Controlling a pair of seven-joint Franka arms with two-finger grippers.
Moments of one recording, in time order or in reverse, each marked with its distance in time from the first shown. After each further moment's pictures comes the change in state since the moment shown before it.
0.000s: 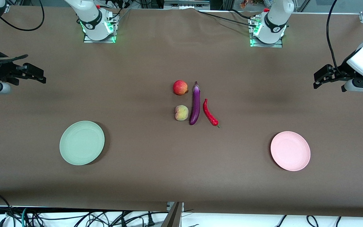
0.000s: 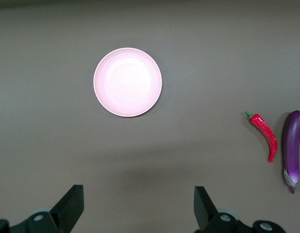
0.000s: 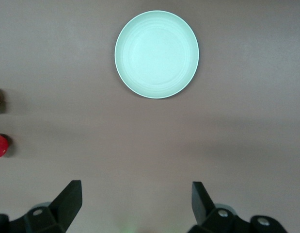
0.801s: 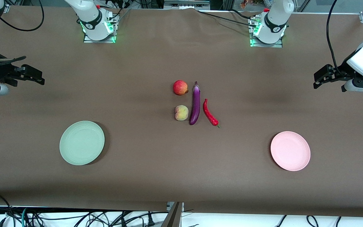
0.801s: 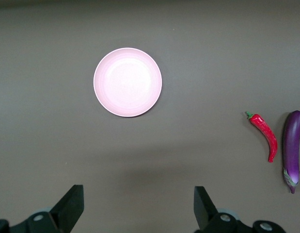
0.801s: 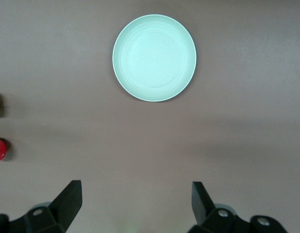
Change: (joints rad) left arm 0.000 0.000 0.000 0.000 0.000 0.000 0.000; right arm -0.002 0.011 -0.004 0.009 -0.001 0.013 0.000
